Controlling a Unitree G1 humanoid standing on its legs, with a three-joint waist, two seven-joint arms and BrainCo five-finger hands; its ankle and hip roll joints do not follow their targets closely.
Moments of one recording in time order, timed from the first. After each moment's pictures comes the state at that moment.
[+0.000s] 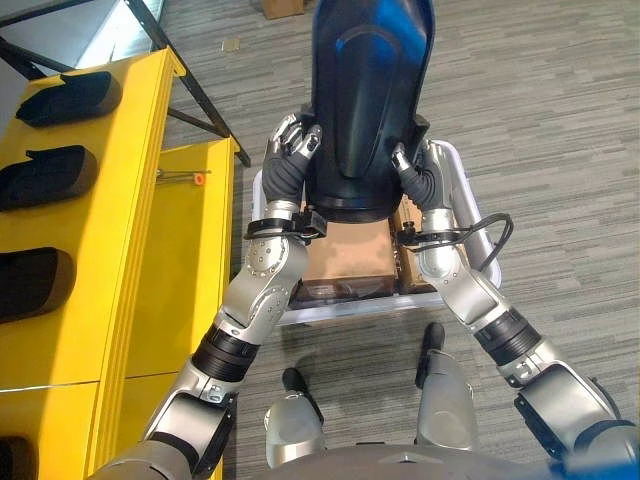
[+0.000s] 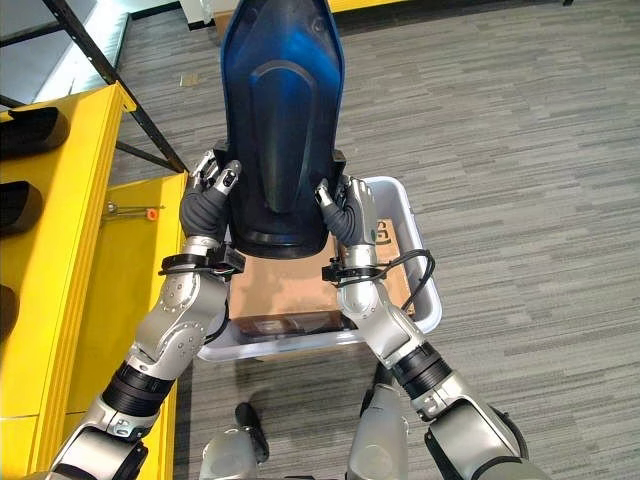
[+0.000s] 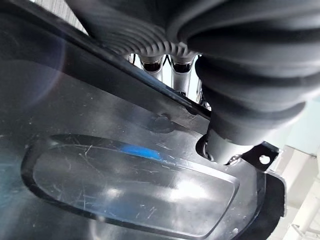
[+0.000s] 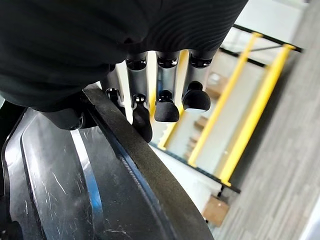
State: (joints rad) left arm -0.42 0.29 -0.31 -0.17 -0.64 -0.07 0.47; right arm -0.55 -0.30 0.51 0.14 -0.26 0.01 -0.66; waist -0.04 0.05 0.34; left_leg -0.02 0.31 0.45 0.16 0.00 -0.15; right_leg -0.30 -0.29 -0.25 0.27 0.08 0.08
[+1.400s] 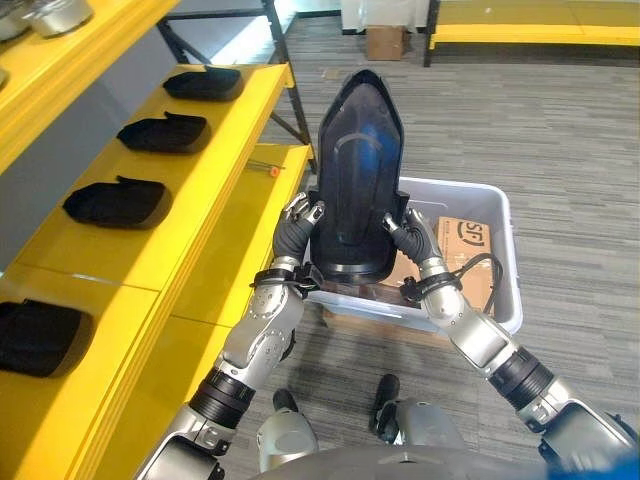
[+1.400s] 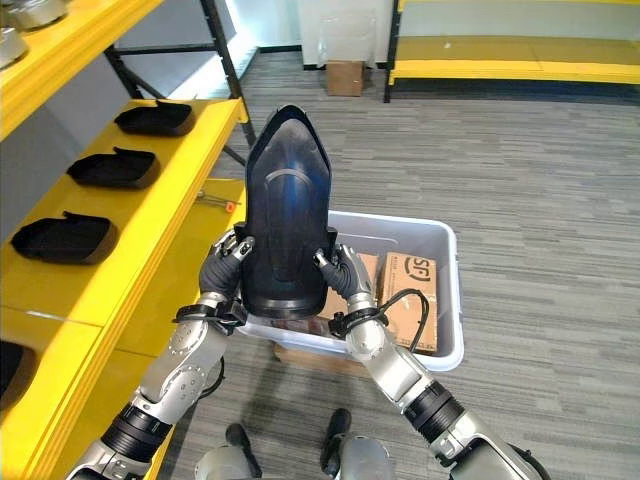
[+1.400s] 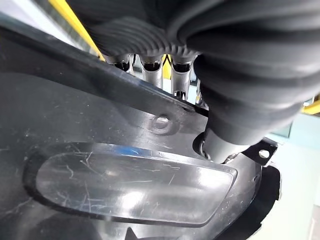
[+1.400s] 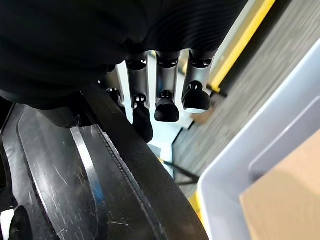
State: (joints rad) left arm -0.20 0.30 -0.35 -0.06 -0.70 -0.06 0.36; right arm -0.37 -0.36 0.62 0.11 -0.08 0.14 -0.49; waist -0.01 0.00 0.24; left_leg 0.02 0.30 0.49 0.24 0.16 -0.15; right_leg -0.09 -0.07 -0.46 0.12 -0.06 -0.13
